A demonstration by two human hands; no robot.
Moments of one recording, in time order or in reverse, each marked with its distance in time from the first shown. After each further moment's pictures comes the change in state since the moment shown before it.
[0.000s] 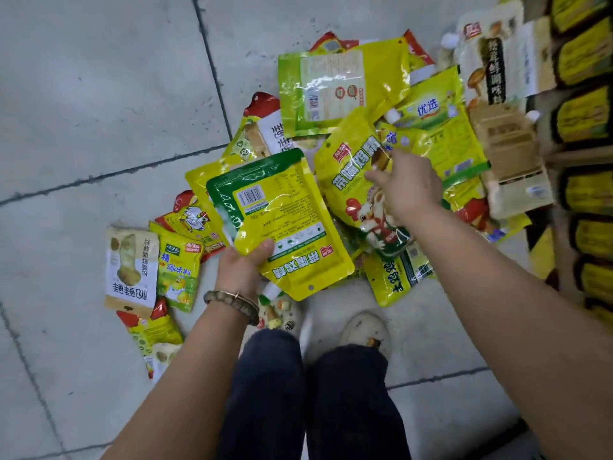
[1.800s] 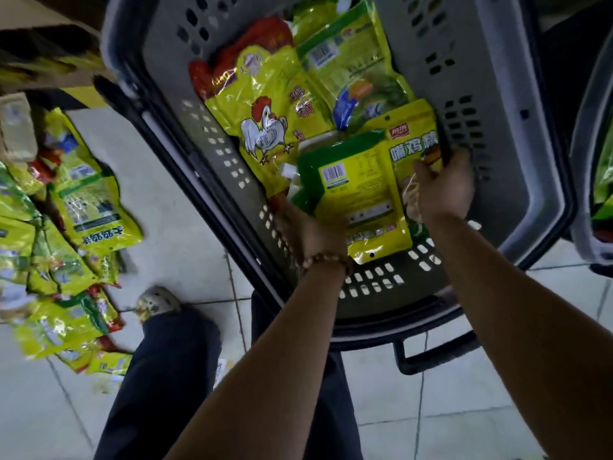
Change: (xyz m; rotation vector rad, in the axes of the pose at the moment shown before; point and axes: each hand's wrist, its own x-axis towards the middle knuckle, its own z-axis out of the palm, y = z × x) left_hand -0.477 -0.461 0.115 1.719 -0.492 0.365; right_hand -0.674 0.483 0.171 0.870 0.598 1.506
